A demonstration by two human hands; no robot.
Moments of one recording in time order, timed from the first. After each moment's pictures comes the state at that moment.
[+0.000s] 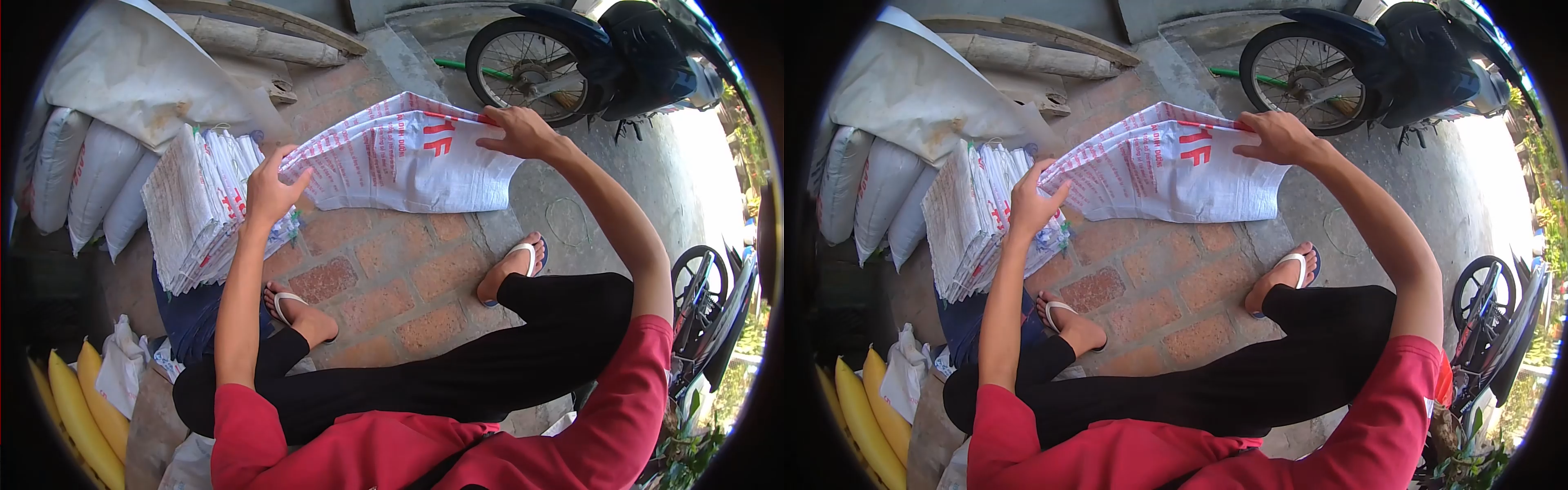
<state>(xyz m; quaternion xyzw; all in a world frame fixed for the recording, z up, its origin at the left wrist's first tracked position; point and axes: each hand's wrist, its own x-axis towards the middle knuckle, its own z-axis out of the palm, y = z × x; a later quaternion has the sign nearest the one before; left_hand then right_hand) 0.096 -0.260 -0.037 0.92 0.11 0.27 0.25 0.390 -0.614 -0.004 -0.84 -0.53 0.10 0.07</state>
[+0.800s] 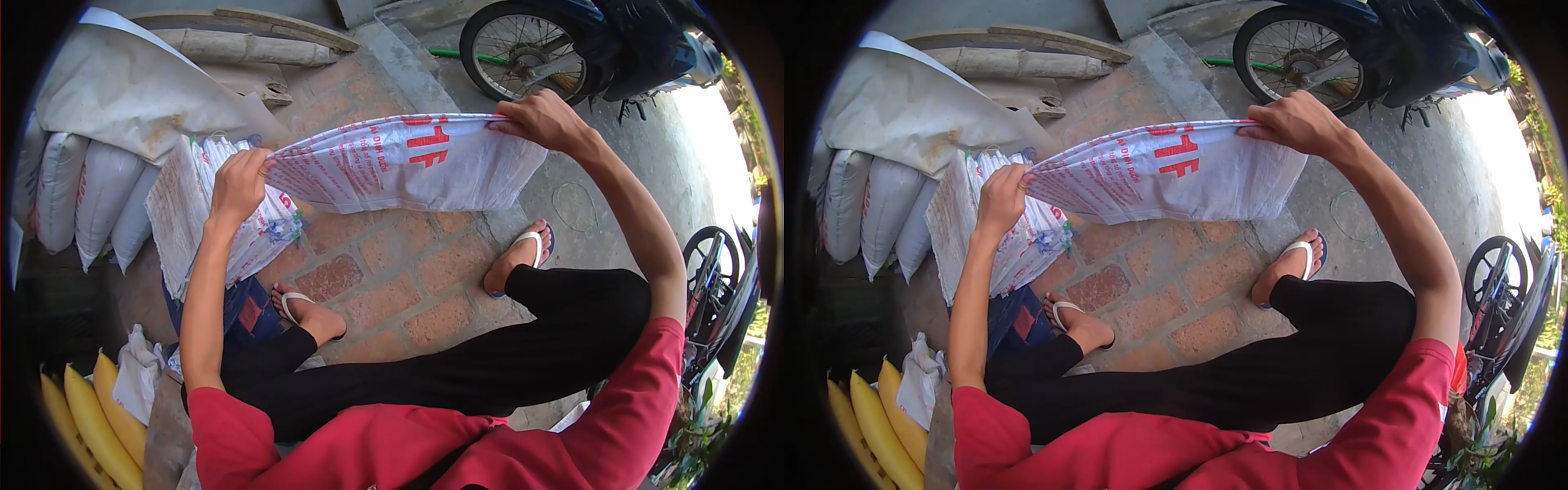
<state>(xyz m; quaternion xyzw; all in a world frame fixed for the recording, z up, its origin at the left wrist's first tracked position) 0.095 -0.227 0.013 0.98 -0.04 0.18 0.05 0.389 -0.652 0.022 -0.78 -0.62 -0.04 0.07</state>
